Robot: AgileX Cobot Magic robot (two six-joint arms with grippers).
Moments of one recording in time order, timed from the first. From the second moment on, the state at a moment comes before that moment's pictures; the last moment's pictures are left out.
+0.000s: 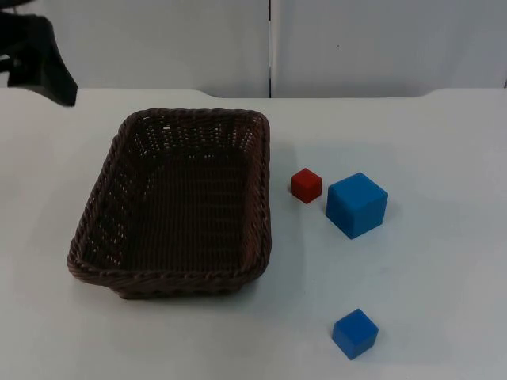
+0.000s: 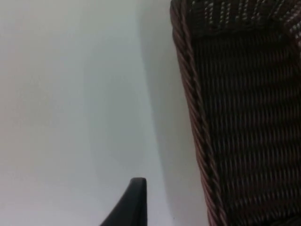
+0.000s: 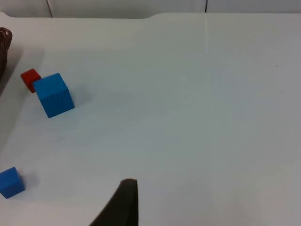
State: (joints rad) right arm 0.05 0.00 -0.52 -0.02 1.08 0.00; left arm -0.03 1.47 -0.96 -0.37 0.60 0.30
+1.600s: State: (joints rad) right arm 0.05 0.00 -0.52 -0.02 1.08 0.00; left arm -0.03 2.09 -1.26 -0.60 0.63 0.43
